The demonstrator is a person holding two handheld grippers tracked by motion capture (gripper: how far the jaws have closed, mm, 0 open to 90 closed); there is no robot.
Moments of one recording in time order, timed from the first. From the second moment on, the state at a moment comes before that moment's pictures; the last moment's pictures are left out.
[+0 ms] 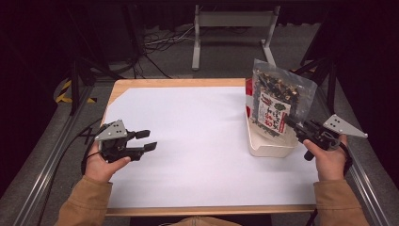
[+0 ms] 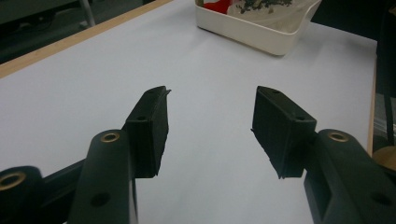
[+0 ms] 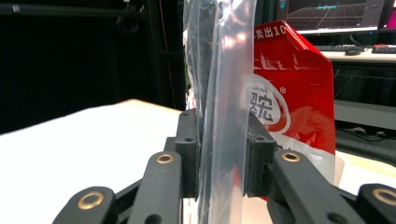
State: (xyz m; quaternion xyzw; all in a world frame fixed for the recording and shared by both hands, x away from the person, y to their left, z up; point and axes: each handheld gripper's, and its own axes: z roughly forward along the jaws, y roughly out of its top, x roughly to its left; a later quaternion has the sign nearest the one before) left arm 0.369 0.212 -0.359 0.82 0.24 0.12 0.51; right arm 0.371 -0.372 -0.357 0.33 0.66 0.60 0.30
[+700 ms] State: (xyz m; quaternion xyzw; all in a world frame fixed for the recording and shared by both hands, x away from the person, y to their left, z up) left arm 0.369 0.210 -0.360 0.82 0.24 0.12 0.51; right arm 0.365 -0.372 -0.361 0.36 0.71 0.53 0.28
